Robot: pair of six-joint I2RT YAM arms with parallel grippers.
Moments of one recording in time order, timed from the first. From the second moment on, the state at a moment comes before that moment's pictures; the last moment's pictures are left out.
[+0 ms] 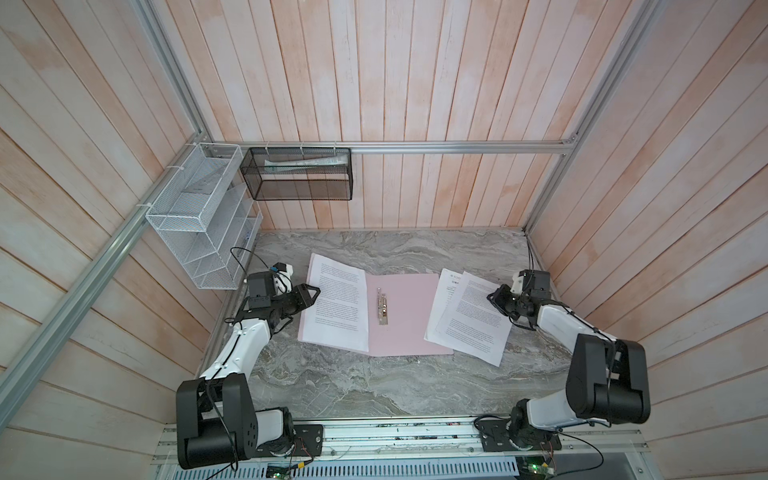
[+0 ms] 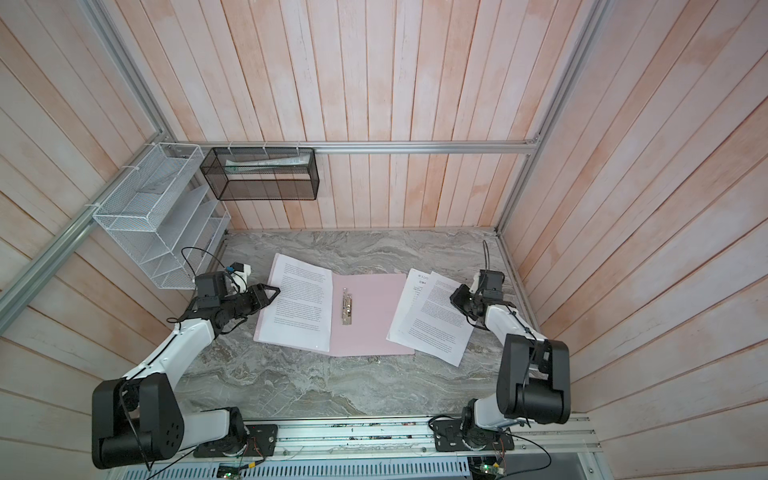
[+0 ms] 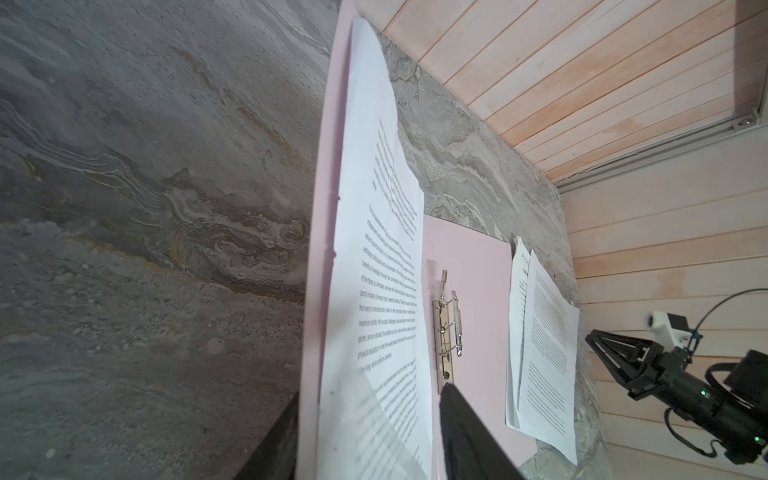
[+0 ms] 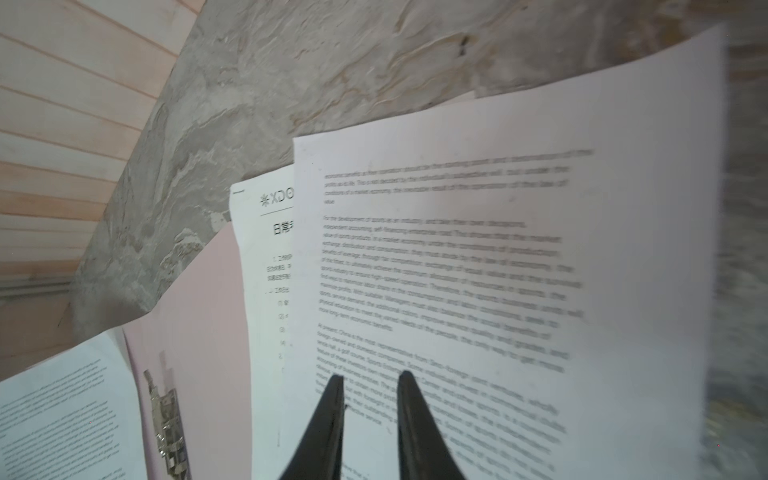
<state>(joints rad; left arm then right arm) 0.12 1.30 0.76 -0.18 0.59 -0.39 -0.16 1.46 0.75 -0.18 -0.34 0.59</state>
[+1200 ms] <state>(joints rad) 0.14 1.30 0.74 -0.10 0.62 -0.46 -0.45 1.64 0.49 0.38 -0.62 0.72</state>
